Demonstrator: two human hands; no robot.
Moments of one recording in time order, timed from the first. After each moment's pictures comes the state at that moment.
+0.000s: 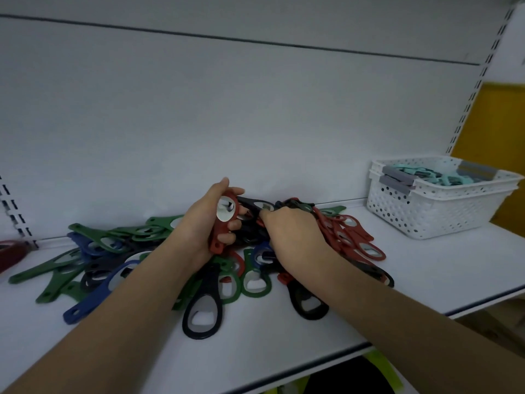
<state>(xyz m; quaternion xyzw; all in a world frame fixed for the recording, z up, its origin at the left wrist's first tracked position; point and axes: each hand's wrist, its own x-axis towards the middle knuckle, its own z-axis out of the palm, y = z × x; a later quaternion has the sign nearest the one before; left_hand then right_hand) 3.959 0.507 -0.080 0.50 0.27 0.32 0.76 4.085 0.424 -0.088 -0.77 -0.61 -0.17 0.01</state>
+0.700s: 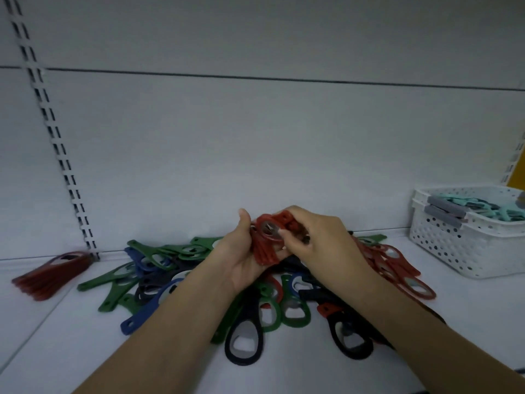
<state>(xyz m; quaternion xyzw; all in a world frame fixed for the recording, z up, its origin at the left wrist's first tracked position) 3.959 0.506 -0.073 0.31 0.23 0.32 0.86 4.075 0.415 -0.066 -0.64 -0.67 -0.07 0.37</state>
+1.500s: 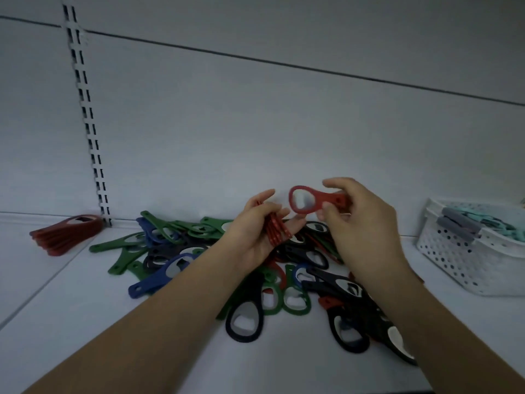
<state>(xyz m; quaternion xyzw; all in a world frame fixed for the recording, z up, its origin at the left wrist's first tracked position) 3.960 0.503 -0.074 0.29 0.20 0.42 0.84 4.071 0.393 -0.043 -0.69 -0.54 -0.06 0.48</state>
